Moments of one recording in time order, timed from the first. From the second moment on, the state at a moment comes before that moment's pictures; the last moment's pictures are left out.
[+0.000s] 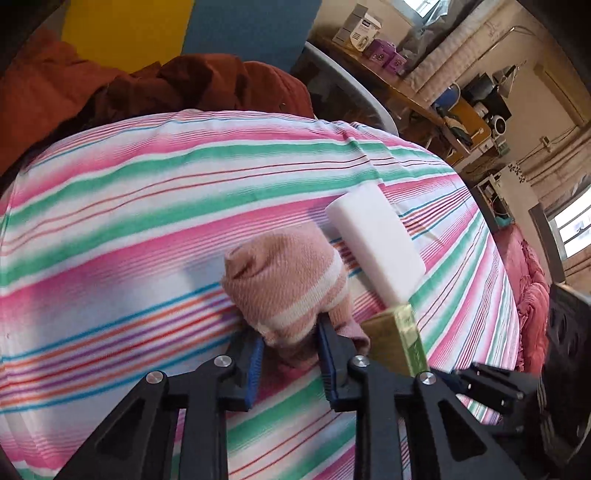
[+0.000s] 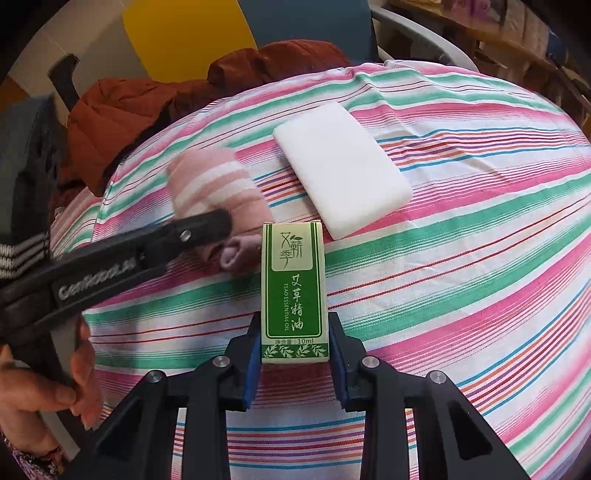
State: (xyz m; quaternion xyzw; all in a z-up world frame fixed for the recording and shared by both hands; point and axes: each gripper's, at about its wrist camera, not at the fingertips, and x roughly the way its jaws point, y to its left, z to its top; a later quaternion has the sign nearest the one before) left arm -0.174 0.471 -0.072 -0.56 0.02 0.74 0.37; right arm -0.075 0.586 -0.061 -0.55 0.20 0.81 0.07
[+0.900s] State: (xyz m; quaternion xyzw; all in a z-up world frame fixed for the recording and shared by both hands) left arm -0.053 0.280 -0.075 -0.56 -0.11 0.75 0.34; right arm -0.059 0.513 -0.060 -0.56 0.16 0.81 0.01
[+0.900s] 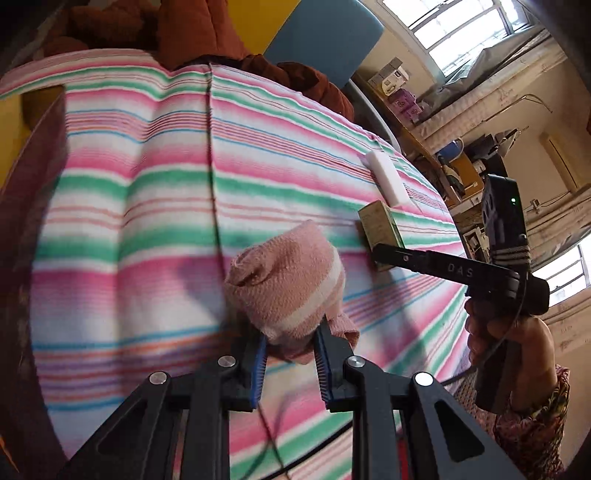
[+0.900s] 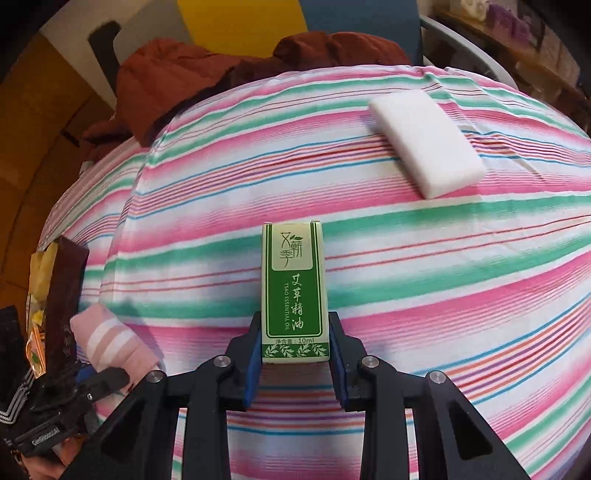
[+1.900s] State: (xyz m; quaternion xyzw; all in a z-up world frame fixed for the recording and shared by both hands) left arm 0.006 0.044 -0.008 -0.44 -0.19 0.84 0.26; right arm -0.015 0.303 0.026 -0.52 0.18 0.82 -0.18
